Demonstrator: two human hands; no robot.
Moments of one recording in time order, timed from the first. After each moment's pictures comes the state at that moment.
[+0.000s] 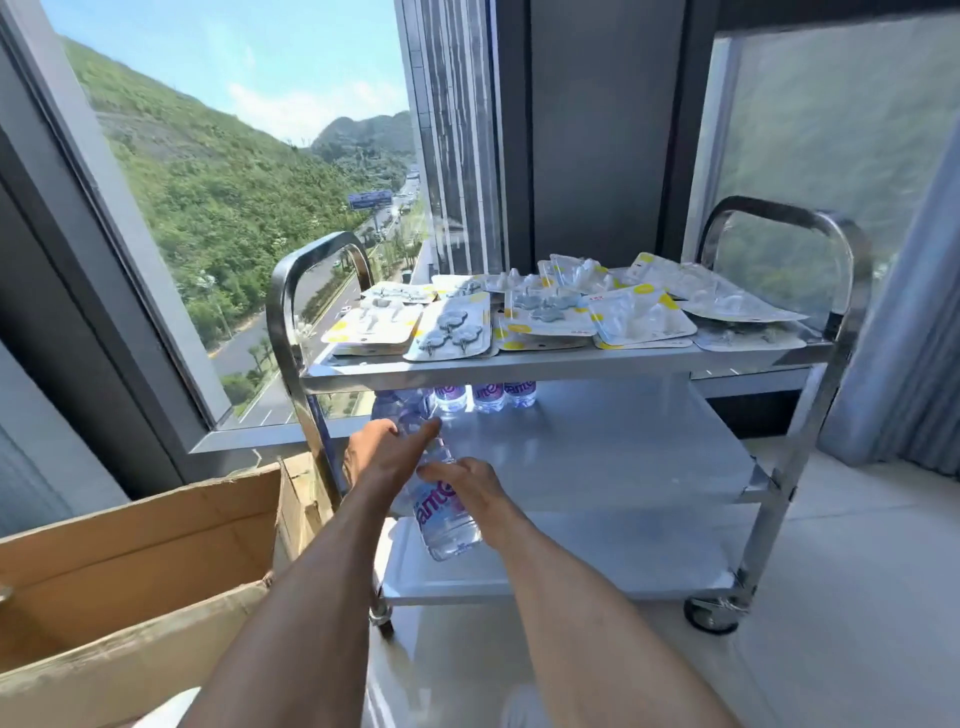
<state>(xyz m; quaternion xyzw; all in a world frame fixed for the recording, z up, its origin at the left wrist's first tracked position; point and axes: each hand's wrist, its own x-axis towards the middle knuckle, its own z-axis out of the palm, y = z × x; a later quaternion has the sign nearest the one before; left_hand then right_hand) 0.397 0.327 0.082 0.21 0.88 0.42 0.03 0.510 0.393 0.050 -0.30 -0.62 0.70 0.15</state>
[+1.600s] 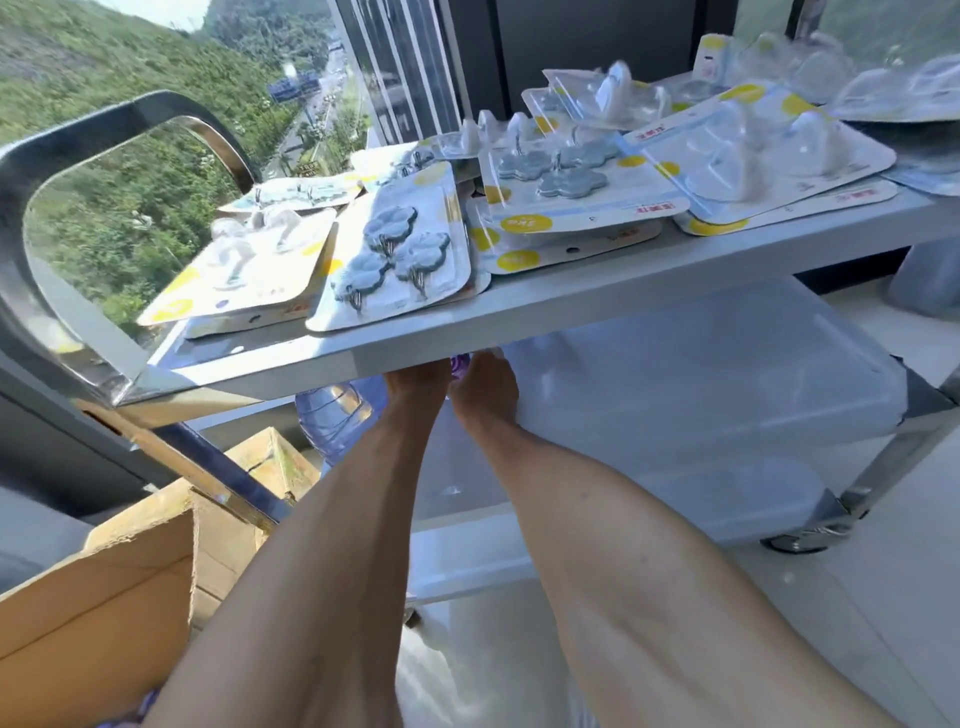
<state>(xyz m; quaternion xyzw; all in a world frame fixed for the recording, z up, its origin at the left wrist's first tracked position) 0.291 0.518 0.007 0.37 0.87 0.32 -0.03 0.342 0.559 -0.040 -0.48 -0.76 0.35 0.27</state>
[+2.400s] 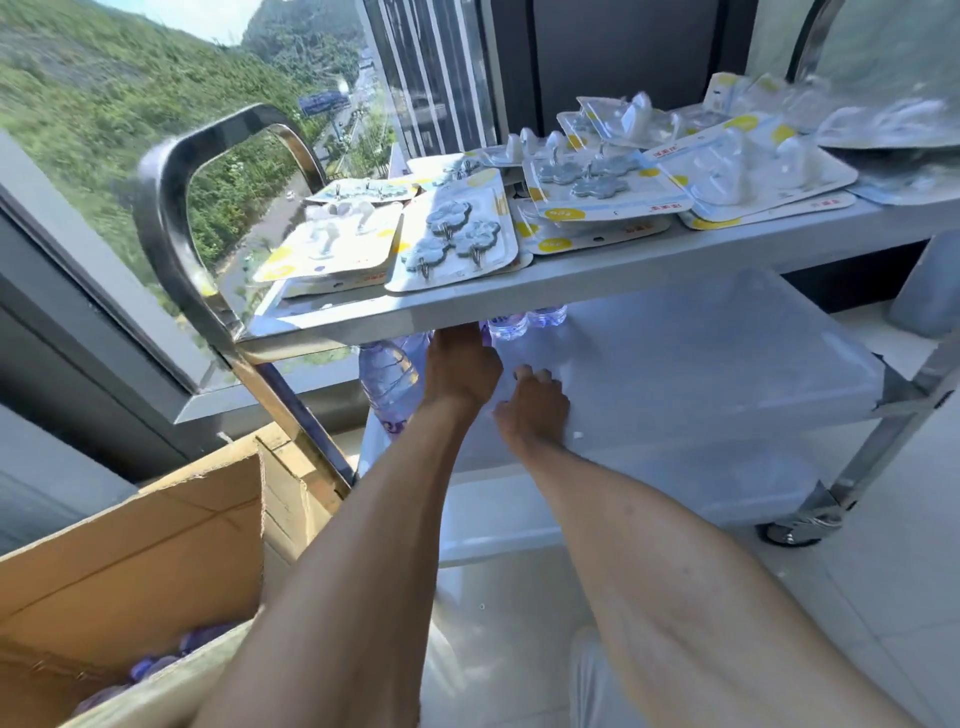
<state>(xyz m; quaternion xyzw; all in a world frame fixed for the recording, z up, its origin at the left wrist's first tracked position) 0.343 0.458 0.037 0.44 0.85 0.26 -0.07 0.399 0.510 -0.054 -0.51 -0.80 0.22 0.21</state>
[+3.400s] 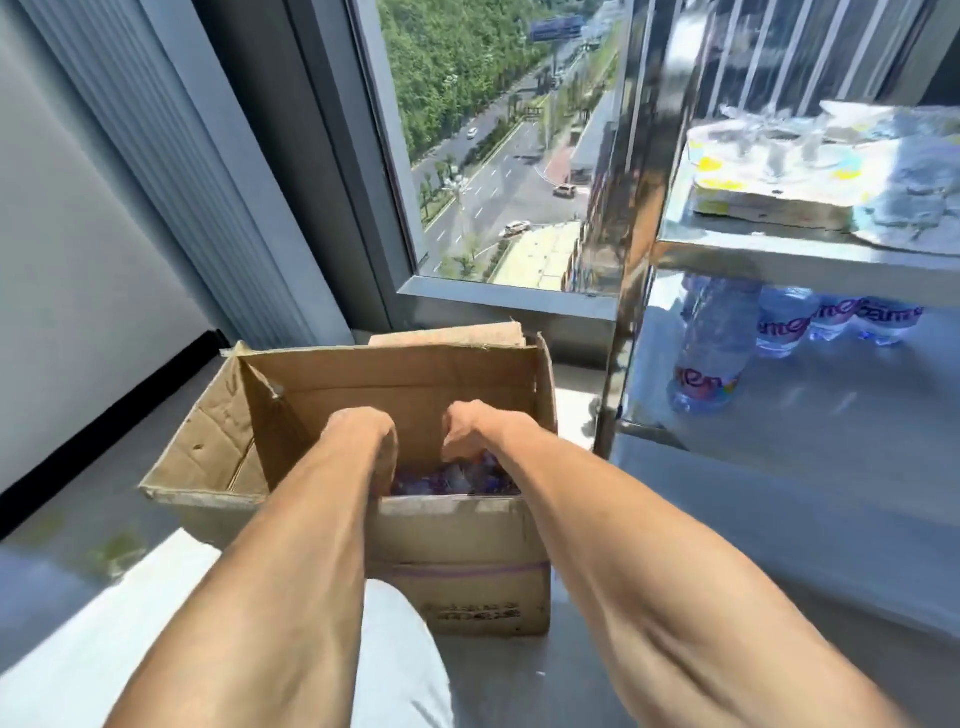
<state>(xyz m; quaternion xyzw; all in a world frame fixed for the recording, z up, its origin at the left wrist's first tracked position) 0.148 0.061 0.024 0.10 0.90 -0.22 0.36 0.175 0.196 -0.039 -0.08 -0.94 0.24 -0.21</state>
